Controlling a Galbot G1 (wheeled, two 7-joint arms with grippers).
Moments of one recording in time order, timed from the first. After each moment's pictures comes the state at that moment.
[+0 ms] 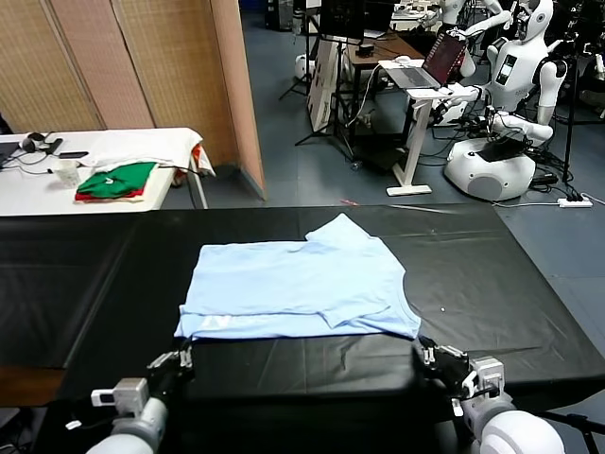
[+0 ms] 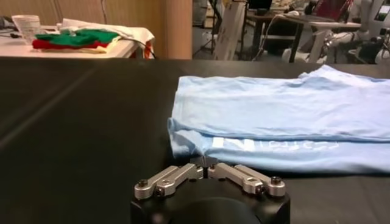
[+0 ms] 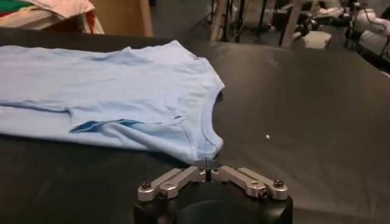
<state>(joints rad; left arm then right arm) 1.67 -1.10 -0.49 -2.15 -0.52 0.36 -0.32 -1.56 0.99 0.51 2.17 0.54 -0.55 0.15</state>
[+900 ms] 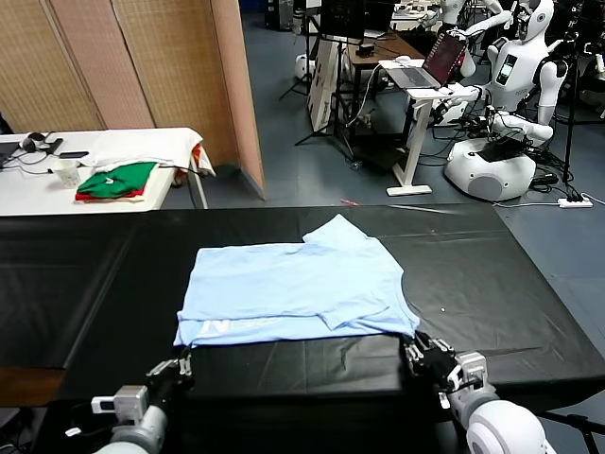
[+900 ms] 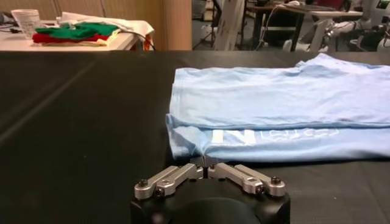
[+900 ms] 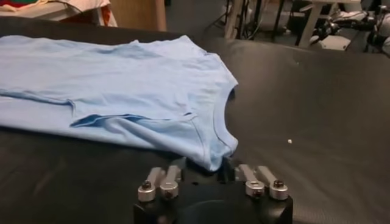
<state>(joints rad) 1.68 -1.08 -0.49 -2.15 -0.51 0.36 -0.32 -1.51 0.97 0.47 2.11 0.53 -0.56 0.14</state>
